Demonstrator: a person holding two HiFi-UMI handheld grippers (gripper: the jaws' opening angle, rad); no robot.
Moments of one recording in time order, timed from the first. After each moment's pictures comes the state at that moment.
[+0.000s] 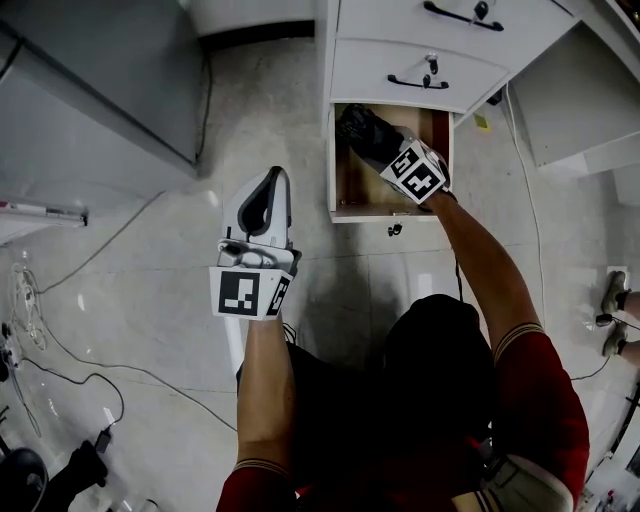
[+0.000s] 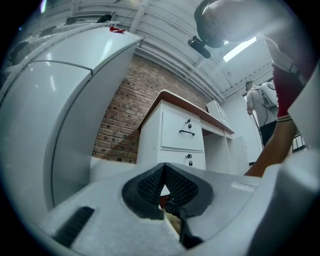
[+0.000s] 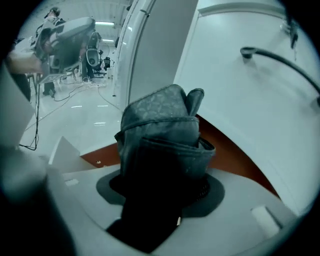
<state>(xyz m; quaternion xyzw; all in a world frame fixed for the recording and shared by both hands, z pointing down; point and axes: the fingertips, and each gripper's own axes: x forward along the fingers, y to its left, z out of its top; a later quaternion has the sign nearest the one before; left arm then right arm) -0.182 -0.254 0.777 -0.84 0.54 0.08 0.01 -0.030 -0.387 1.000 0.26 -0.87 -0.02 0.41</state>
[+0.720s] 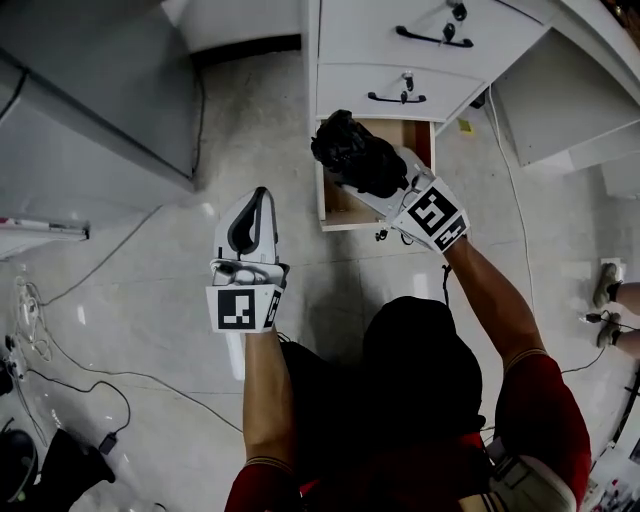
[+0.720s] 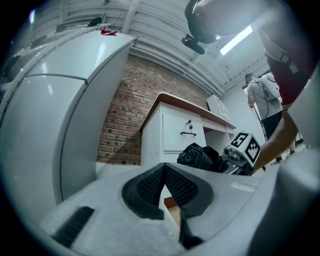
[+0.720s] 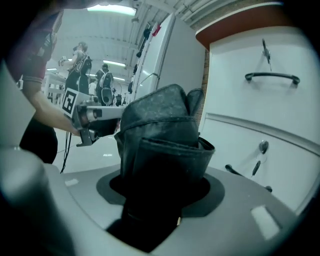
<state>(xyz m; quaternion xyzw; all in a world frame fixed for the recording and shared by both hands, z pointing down) -0.188 -0.246 0.752 -0.83 0.56 0.04 0.03 -0.070 -0.300 0.815 0.21 -0.95 -0.05 0.21</state>
